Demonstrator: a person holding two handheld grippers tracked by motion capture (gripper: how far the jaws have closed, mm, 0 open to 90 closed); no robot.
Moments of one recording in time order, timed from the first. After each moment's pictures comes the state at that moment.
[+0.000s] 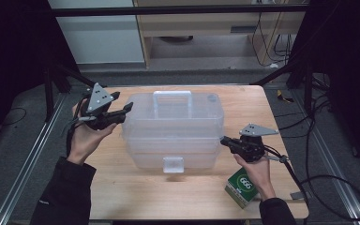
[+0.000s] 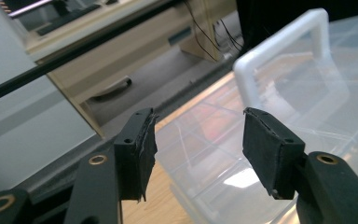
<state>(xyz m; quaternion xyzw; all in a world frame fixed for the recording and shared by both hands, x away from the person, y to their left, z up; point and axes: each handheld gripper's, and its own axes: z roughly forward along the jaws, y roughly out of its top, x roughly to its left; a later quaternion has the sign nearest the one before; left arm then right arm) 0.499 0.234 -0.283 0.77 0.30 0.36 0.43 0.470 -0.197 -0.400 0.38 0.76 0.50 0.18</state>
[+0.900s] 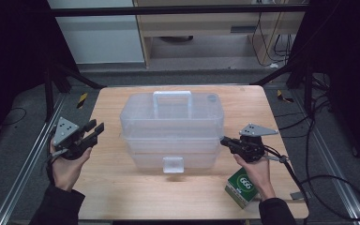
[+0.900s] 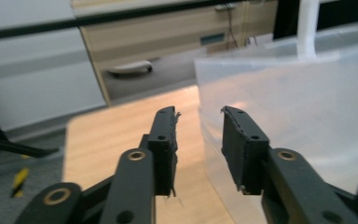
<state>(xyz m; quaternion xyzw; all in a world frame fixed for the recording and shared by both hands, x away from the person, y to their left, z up) 0.454 0.304 -0.361 0.70 0.42 0.33 0.47 0.470 -0.196 -0.400 0.38 0.76 0.49 0.18</state>
